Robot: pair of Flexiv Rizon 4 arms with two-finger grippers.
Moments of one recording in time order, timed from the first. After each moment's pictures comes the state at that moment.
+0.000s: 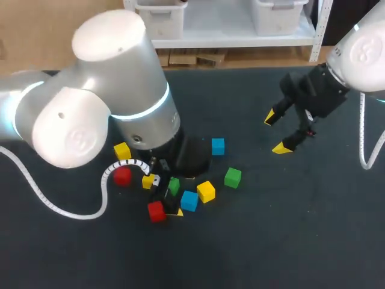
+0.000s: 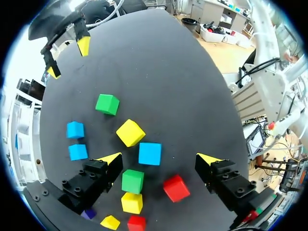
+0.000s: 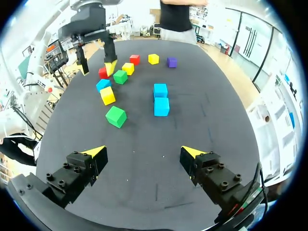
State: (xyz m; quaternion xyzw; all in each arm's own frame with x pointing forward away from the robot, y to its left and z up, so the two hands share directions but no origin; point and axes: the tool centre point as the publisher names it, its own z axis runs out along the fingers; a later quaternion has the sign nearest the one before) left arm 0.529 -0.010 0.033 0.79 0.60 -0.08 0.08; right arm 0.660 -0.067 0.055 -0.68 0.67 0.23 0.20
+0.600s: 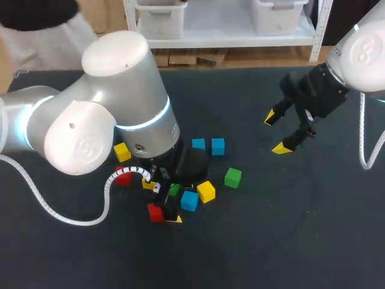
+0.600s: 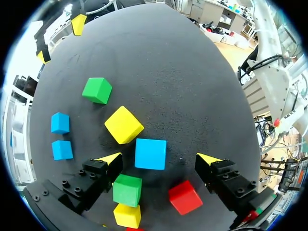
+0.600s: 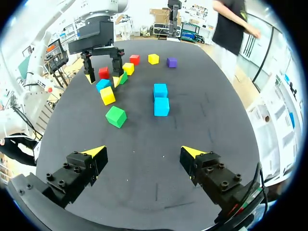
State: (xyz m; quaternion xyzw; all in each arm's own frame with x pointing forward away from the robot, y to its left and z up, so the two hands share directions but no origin) left arm 0.534 -0.006 -0.005 0.79 0.60 -0.09 0.07; right arm 0.660 -0.067 0.055 -0.68 0.67 0.23 0.20
